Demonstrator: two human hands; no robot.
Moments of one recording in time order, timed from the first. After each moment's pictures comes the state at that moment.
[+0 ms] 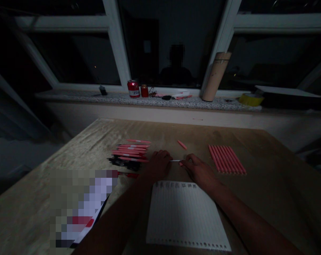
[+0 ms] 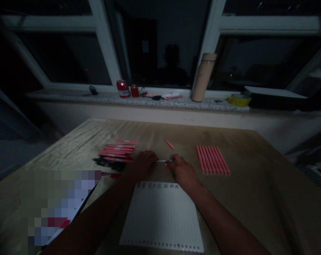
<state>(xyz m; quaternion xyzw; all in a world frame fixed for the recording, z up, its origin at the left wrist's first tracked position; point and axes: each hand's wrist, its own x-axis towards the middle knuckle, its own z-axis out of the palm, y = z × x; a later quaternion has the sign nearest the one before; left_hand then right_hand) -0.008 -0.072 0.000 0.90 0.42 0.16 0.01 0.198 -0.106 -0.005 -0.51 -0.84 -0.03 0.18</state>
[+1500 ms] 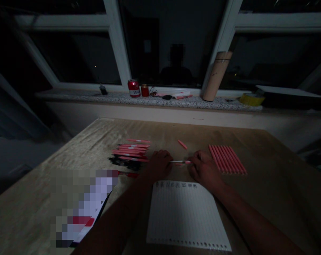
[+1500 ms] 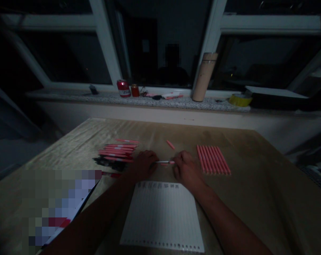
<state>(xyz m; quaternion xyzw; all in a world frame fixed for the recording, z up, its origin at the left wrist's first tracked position) -0.009 -0.071 0.001 0.90 0.42 0.16 0.03 0.207 -0.110 0.007 -0.53 -0.81 -0.02 0.23</state>
